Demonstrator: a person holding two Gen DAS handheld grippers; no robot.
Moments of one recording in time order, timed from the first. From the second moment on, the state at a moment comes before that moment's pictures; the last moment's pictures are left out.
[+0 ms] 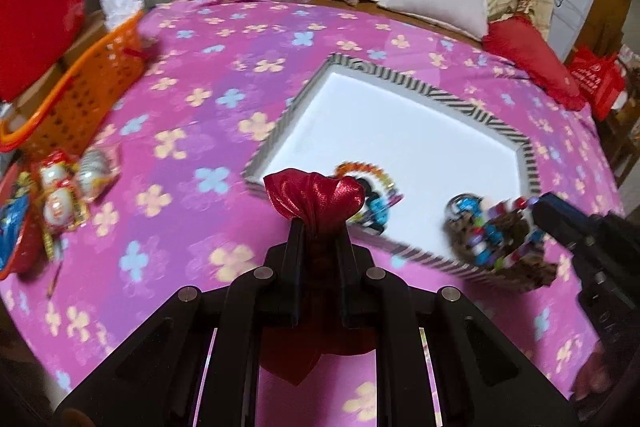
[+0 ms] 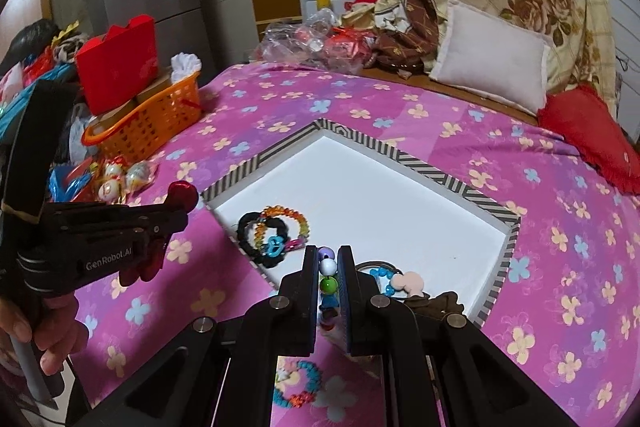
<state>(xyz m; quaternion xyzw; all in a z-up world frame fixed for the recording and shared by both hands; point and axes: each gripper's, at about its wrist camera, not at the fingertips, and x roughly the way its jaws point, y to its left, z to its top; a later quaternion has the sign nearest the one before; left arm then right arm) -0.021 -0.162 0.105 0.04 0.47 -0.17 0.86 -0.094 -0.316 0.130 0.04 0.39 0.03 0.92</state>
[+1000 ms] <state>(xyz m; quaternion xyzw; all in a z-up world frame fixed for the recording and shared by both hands) 0.038 -0.227 0.049 0.00 0.52 -0.21 0.83 -0.108 -0.382 0.078 0.10 0.42 -0.05 0.90</state>
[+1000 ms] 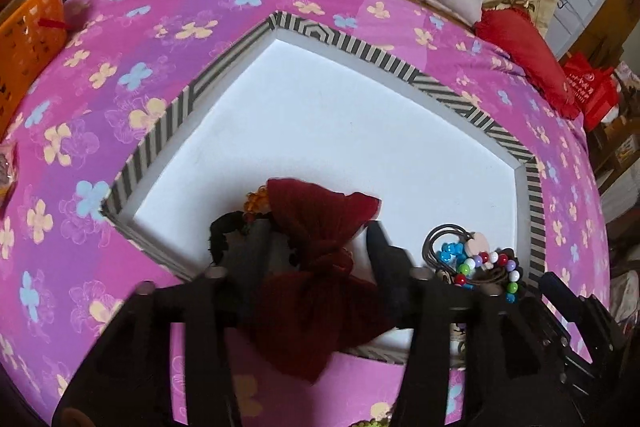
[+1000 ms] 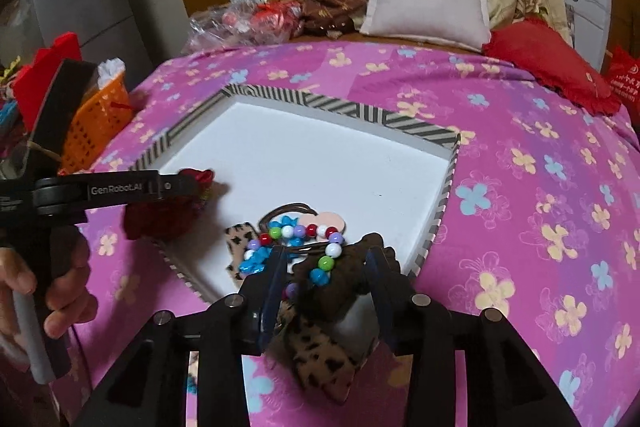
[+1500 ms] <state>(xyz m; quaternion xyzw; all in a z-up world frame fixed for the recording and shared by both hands) -0.051 -0.160 0.084 0.07 0.47 -0.18 0.86 -0.176 -0.329 0.109 0.07 0.39 -0.01 0.92</state>
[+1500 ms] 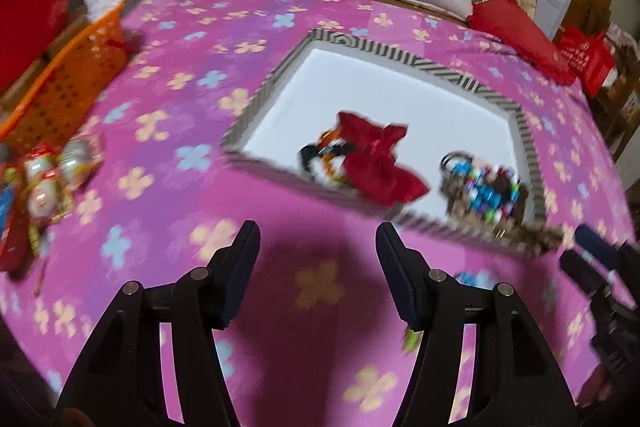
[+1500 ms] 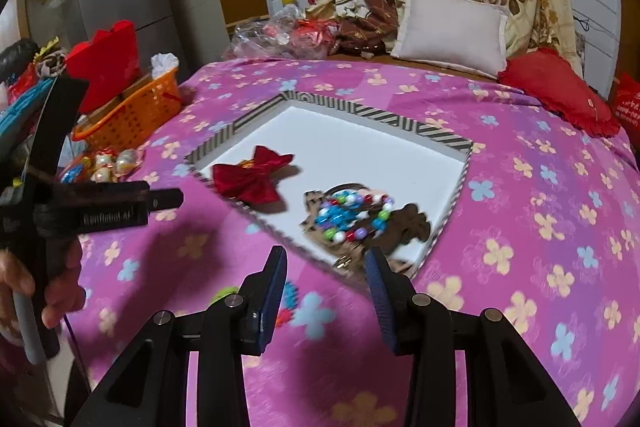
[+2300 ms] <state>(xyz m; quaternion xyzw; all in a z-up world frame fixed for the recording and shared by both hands) -0.134 -0.144 0.067 0.12 0.44 -0.16 0.88 -0.202 -0.303 0.083 0.07 0.42 0.00 0.91</state>
